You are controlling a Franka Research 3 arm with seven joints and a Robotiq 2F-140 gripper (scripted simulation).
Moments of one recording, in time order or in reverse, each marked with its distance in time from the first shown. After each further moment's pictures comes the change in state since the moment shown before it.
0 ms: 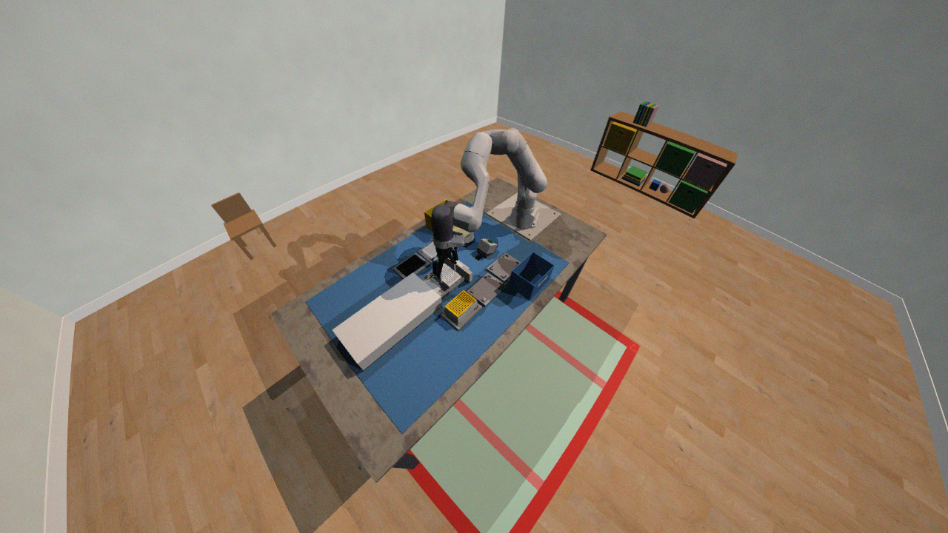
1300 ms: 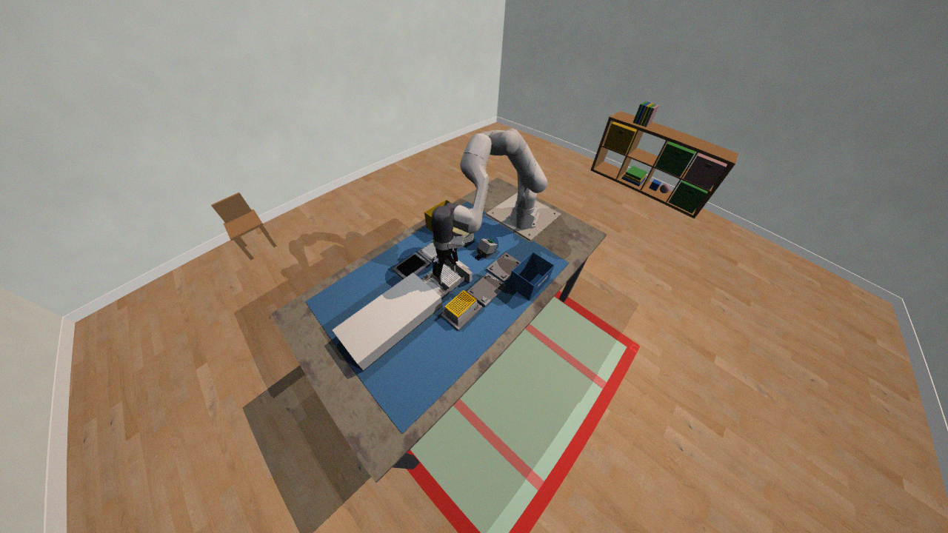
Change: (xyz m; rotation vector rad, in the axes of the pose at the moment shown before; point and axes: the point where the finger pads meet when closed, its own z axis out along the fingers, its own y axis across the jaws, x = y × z) arm -0.001 0.000 0.008 -0.002 -0.001 0.001
